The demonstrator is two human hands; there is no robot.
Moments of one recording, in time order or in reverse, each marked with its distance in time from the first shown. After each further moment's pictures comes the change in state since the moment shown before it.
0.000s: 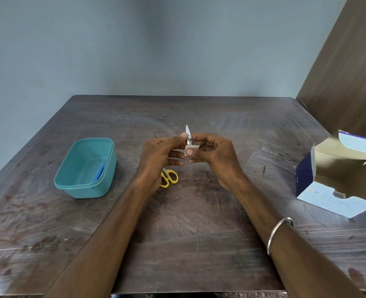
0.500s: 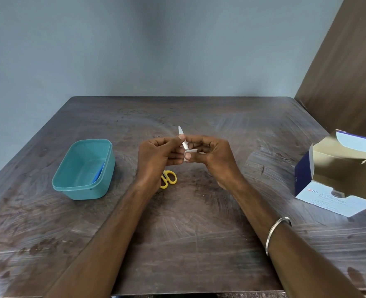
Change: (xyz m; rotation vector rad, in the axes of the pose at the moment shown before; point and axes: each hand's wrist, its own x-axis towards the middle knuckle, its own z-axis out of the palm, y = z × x) left_hand 0.001 -0.005 0.003 0.003 0.098 0.058; right_hand 0.000 0.003 -0.002 -0.075 -0.053 -0.050
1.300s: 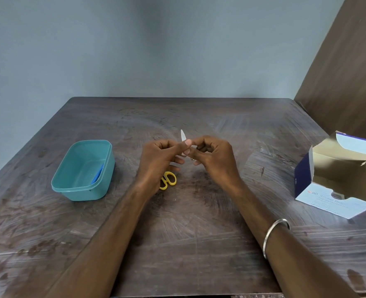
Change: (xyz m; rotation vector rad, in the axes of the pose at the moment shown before) left_hand -0.001 0.000 -0.002 0.142 -0.117 -0.001; right_hand -0.001 0.002 0.001 -0.268 0.118 -0.088
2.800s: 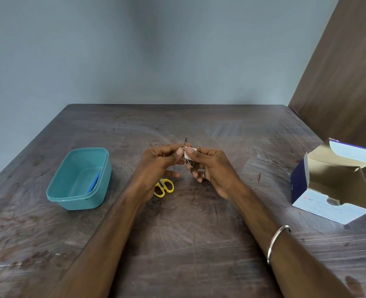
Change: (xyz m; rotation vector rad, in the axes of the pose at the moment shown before) left_hand 0.003 0.001 -0.010 -0.051 -0.214 0.015; right_hand -0.002 -0.011 -0.008 0.407 -0.208 0.348
